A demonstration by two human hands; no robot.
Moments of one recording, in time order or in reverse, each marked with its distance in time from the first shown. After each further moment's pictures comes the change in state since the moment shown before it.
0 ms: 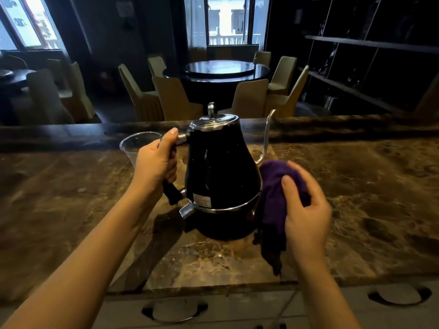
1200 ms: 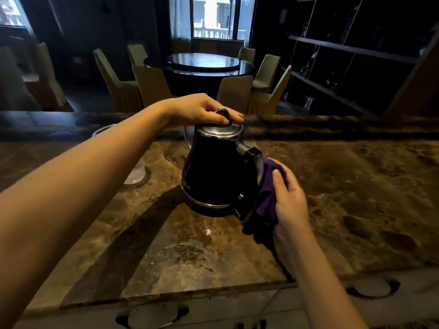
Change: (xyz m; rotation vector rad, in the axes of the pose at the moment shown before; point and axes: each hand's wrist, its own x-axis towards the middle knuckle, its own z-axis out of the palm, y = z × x) left_hand 0.101 0.045 0.071 0.713 -0.999 0.192; right_hand 0.037 0.040 0.002 0.121 -0.112 0.263
